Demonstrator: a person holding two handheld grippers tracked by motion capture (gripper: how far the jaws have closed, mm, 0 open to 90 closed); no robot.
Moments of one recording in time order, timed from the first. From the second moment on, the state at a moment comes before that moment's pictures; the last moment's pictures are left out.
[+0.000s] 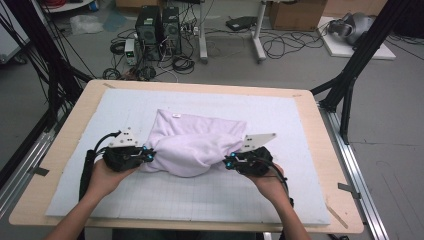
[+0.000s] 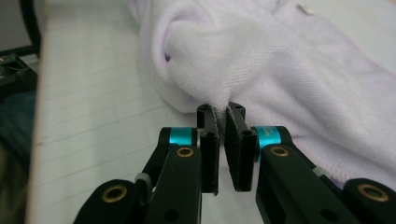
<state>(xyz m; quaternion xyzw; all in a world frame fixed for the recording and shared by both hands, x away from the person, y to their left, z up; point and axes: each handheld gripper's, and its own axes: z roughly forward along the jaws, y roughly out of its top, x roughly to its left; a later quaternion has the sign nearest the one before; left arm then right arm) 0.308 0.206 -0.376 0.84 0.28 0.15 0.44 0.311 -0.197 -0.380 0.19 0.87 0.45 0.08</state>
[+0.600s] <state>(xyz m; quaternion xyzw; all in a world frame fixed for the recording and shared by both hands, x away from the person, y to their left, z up) 0.397 0.173 -0.403 0.83 0.36 0.18 0.39 0.400 -0.219 -0.384 0.29 0.86 0.40 0.11</state>
